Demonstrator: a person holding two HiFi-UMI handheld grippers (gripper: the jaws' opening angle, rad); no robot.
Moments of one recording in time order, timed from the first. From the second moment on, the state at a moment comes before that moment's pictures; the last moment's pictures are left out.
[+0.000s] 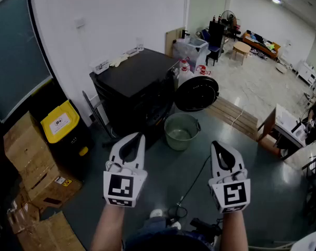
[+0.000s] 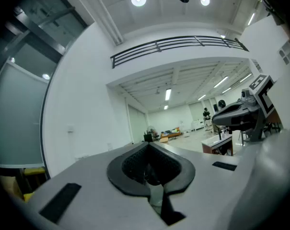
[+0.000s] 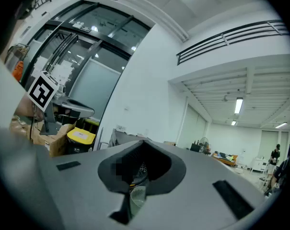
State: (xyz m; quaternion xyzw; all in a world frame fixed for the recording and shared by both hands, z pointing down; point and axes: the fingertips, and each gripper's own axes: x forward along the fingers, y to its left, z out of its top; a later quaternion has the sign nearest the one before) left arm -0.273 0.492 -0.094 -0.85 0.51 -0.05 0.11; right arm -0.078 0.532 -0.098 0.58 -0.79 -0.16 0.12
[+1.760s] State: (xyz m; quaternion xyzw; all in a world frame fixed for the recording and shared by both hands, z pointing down) left arm -0.227 0.520 -0.046 -0.81 0.57 -0.07 0.06; right arm -0.021 0.545 -0.032 0.55 -0.83 -0.01 0.08
